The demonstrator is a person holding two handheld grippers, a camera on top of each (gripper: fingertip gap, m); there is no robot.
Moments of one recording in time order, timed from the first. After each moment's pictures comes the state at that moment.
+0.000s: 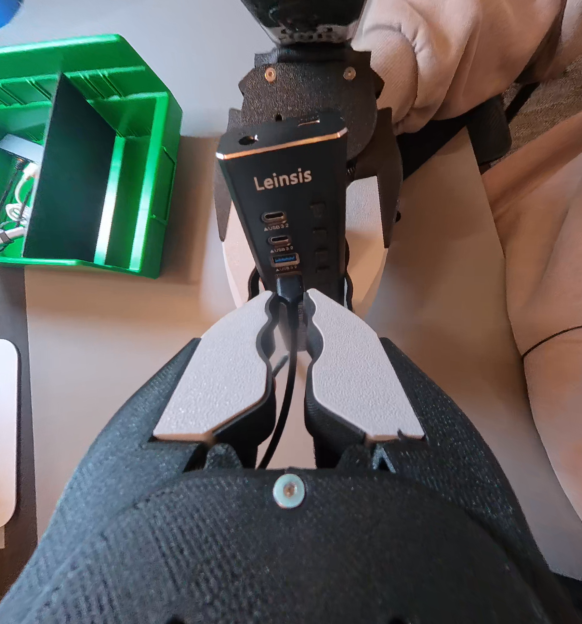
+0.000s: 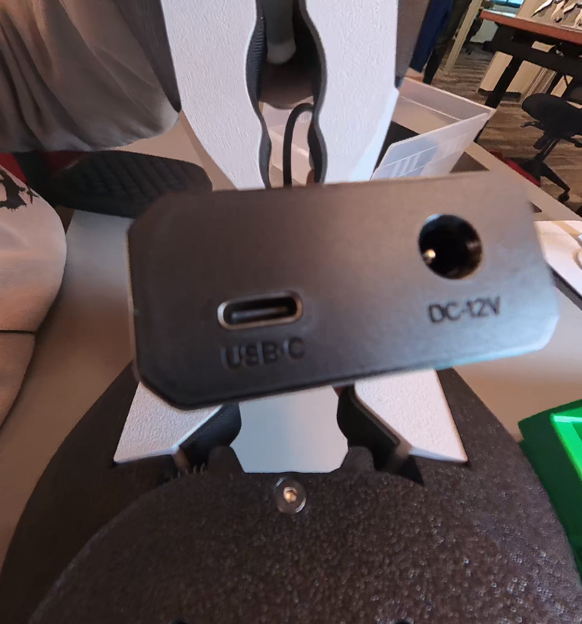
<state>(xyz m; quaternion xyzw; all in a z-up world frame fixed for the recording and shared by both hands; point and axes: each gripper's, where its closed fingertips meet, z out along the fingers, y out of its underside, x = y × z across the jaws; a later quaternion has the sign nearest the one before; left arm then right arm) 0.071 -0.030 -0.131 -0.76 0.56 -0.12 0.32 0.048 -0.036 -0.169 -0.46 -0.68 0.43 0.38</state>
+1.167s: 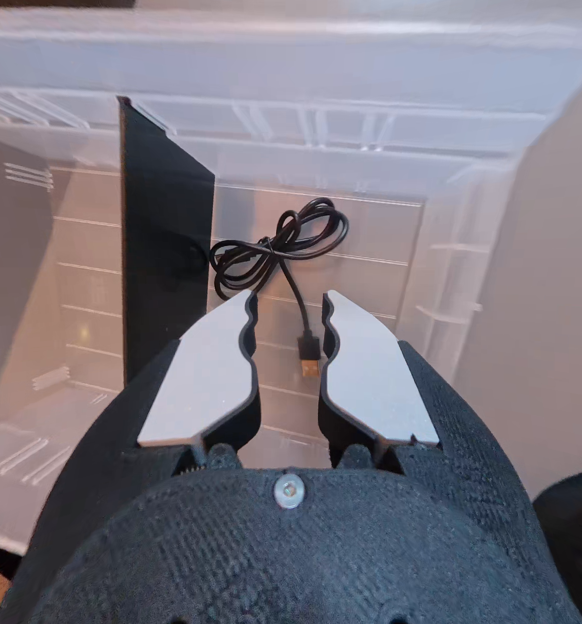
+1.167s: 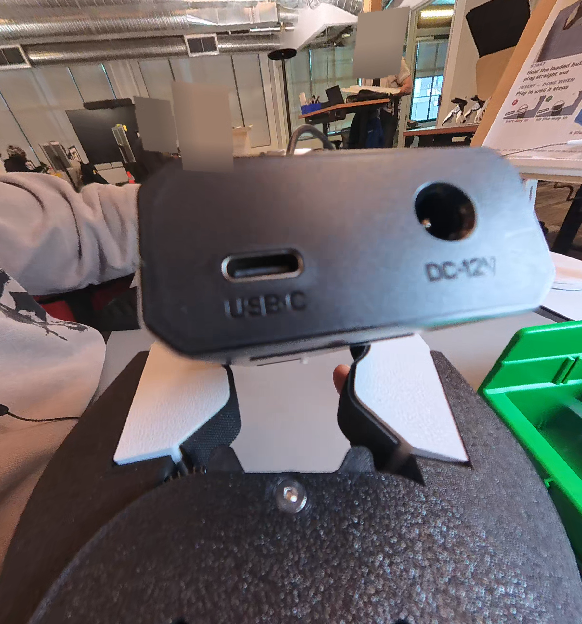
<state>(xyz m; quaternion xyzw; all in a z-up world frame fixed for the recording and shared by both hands) -0.280 -0.022 -0.234 -0.96 0.22 0.05 0.19 0.074 0.012 -0.111 -0.48 -0.53 0.57 0.41</state>
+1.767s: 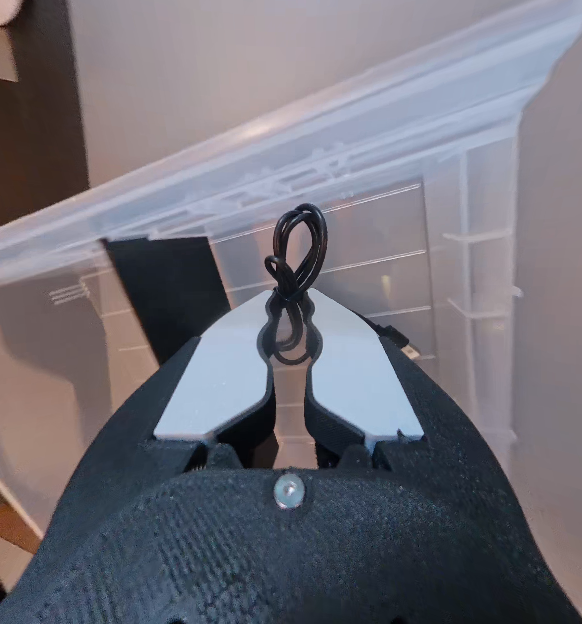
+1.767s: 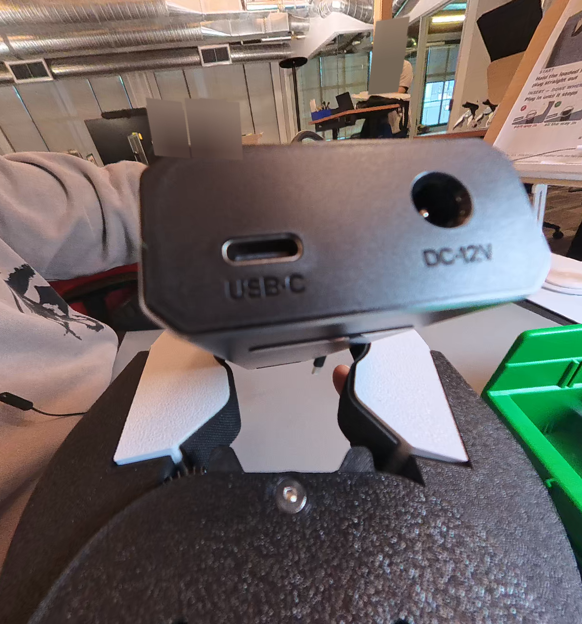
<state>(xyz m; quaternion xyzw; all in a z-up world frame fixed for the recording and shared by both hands) -0.275 -0.001 -0.232 -0.91 0.40 0.07 0.14 0.081 0.010 -0.105 -0.47 -0.53 0.59 0.40</state>
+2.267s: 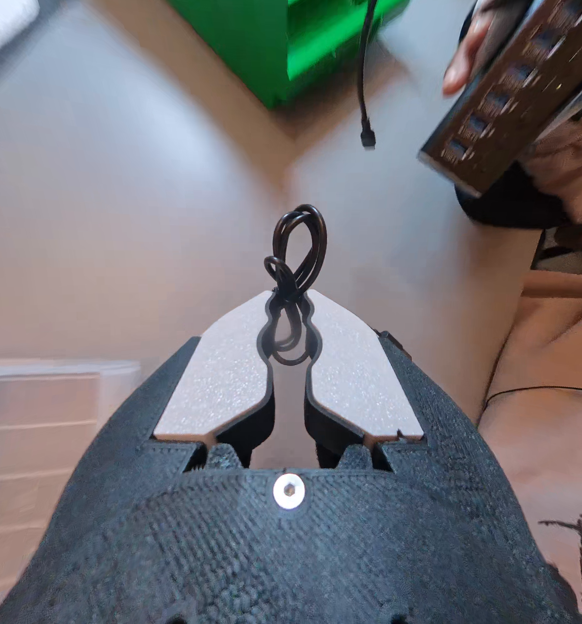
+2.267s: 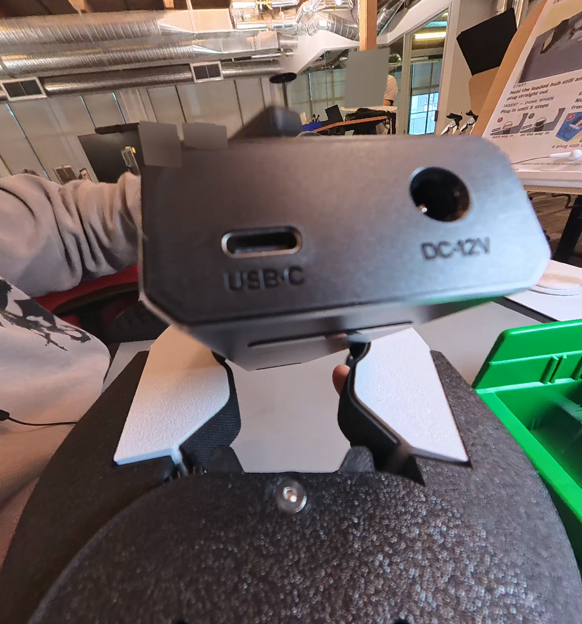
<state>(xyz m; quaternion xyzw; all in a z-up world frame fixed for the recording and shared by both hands) -0.057 -0.021 -0.166 -0.91 0.21 -0.20 0.29 0.084 0.019 -0.100 -0.47 -0.51 0.59 0.41</state>
